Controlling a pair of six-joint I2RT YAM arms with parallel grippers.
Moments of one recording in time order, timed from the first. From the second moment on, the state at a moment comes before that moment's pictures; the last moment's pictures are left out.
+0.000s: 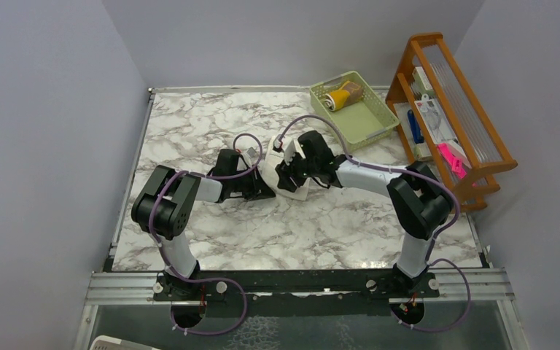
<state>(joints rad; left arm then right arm) -0.34 1.78 0.68 0.32 0.66 -0.70 0.69 1.84 1.13 0.00 -0.38 -0.19</state>
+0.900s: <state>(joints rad) -0.34 1.57 0.70 0.09 0.59 -0.63 0.72 1.93 1.20 -0.11 -0.41 -0.16</state>
